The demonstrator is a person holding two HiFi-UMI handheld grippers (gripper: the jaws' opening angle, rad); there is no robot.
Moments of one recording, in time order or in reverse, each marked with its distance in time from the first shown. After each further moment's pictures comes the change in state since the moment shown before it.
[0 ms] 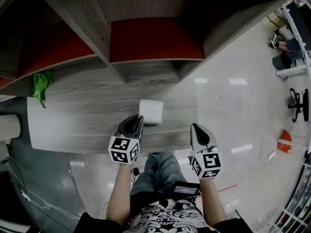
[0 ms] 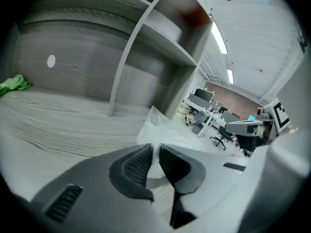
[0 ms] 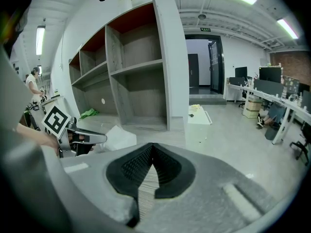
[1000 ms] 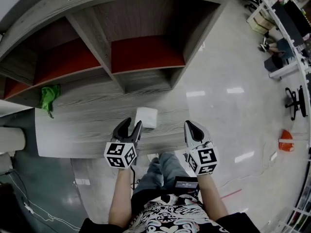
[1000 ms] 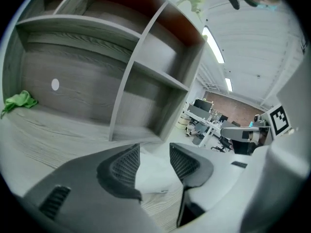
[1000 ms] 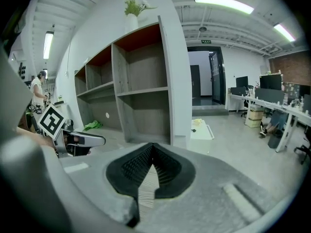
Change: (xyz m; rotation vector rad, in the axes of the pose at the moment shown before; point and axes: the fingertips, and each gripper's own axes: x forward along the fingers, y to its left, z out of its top) left arm -0.046 -0.024 0.057 -0.003 -0.126 0.011; right arm -0.028 0.013 0.057 -0.021 -0.128 0.022
